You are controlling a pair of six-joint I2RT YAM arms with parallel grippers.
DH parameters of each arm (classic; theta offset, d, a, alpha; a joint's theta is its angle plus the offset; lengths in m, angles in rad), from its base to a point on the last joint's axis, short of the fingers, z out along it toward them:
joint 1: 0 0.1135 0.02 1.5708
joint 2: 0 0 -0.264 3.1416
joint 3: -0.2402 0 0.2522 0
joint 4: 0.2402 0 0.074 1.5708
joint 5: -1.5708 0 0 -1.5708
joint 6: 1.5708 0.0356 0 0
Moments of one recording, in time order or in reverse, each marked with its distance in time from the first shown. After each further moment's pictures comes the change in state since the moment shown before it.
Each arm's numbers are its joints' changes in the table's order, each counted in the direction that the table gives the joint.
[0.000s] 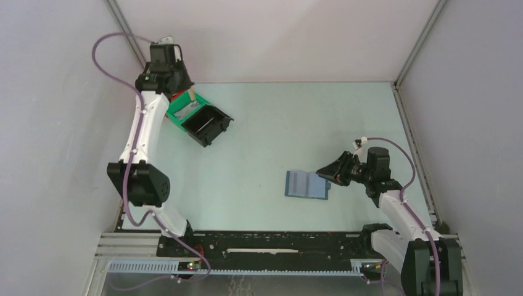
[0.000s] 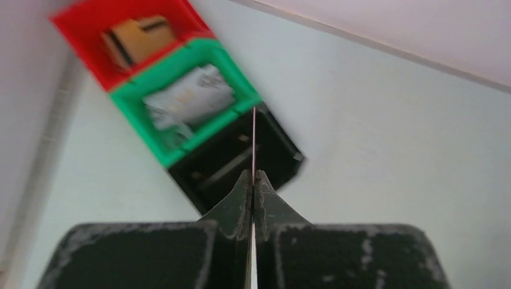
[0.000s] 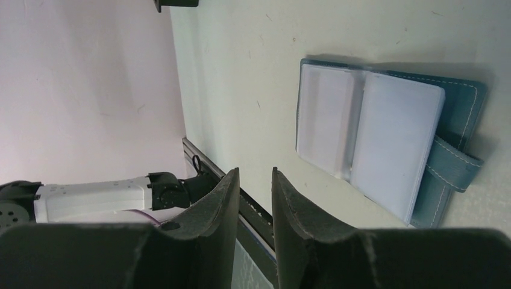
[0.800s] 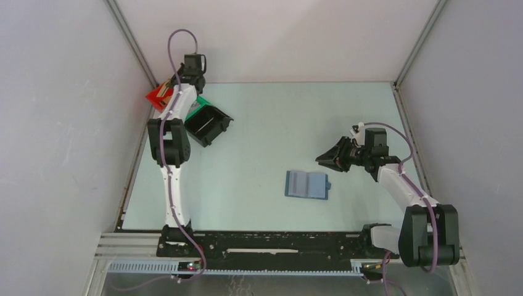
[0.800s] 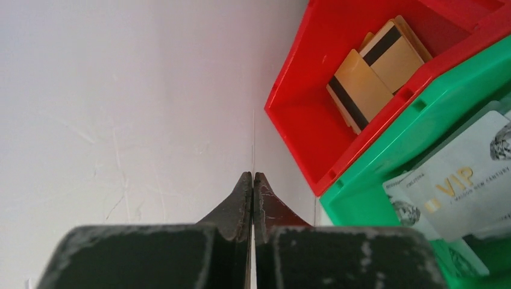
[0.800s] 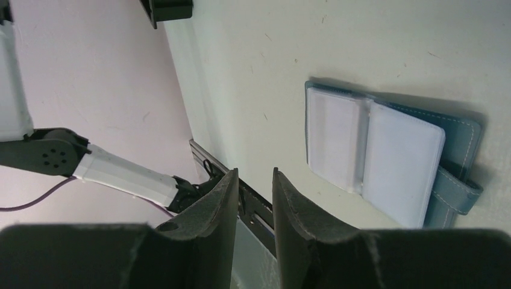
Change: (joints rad) left arm 0.002 -0.647 -0.328 -0.314 0.730 1.107; right arm -0.012 -0.253 -0.253 0.161 0.013 -0.049
